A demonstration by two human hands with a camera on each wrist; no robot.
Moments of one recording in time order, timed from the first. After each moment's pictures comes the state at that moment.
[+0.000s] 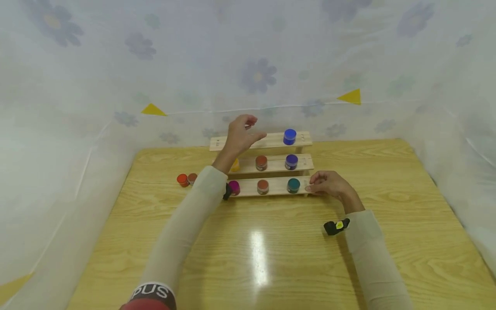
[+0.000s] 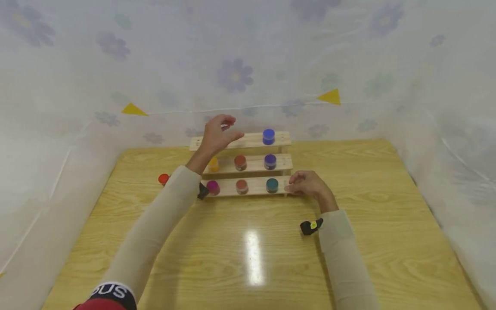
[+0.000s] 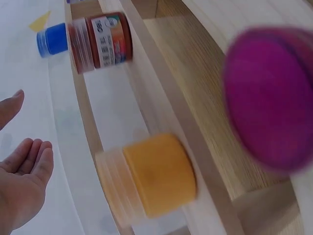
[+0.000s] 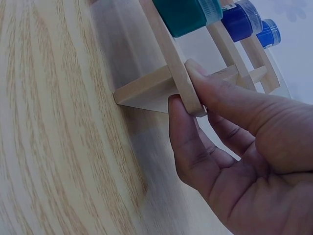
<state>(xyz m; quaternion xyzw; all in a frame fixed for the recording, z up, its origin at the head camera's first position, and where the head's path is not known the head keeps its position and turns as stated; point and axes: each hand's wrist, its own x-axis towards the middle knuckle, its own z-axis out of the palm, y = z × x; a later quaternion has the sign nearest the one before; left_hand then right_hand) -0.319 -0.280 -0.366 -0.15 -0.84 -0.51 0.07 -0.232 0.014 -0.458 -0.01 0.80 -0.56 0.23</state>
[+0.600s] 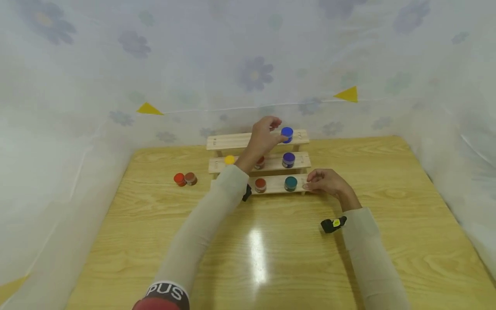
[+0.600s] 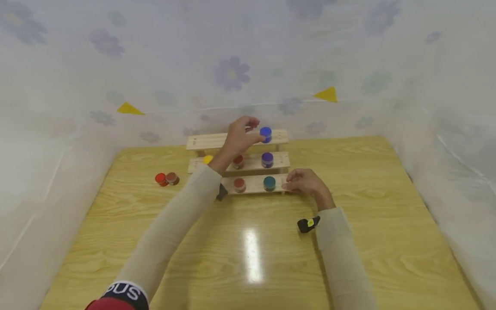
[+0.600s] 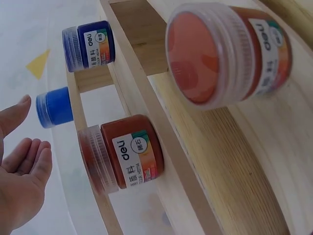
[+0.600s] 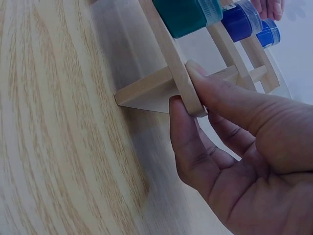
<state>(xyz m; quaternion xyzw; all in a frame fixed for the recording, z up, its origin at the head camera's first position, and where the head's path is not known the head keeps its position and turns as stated) -0.310 -0.218 -0.366 -0.18 -0.87 -0.46 0.02 -0.229 0.012 -0.457 -0.01 0.80 -0.56 0.22</state>
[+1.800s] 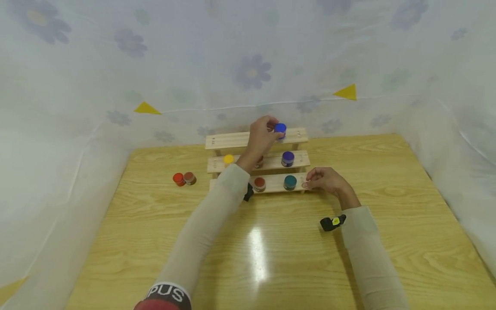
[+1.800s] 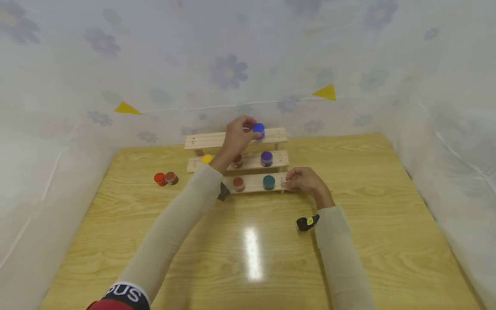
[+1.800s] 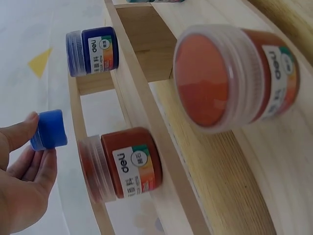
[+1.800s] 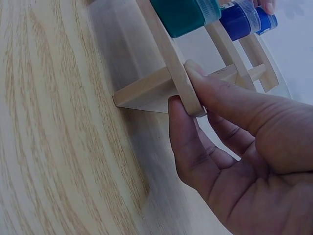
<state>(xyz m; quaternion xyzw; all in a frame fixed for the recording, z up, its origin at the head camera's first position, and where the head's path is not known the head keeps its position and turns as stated) -0.307 -0.220 -0.370 -0.11 -0.86 -0.49 0.04 -0.231 0.007 -0.457 -0.02 0.80 -0.55 0.23</state>
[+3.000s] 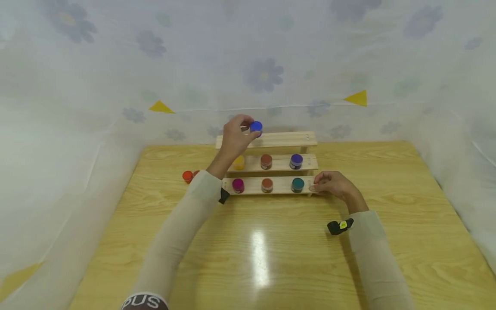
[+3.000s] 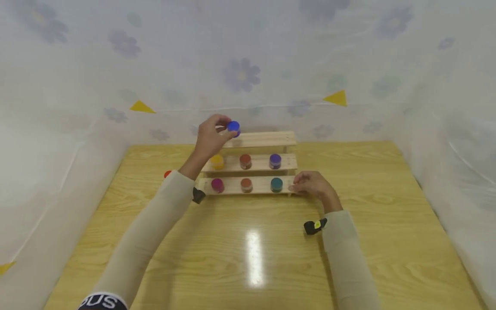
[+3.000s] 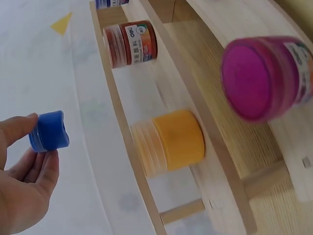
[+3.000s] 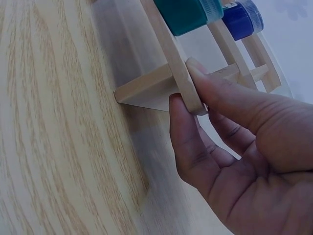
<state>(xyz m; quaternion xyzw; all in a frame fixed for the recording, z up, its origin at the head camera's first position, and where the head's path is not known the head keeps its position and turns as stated) -0.296 -0.293 -0.351 -0.13 -0.85 -0.49 0.12 -0.240 0.022 -0.459 -0.02 0.80 -0.56 0.24</state>
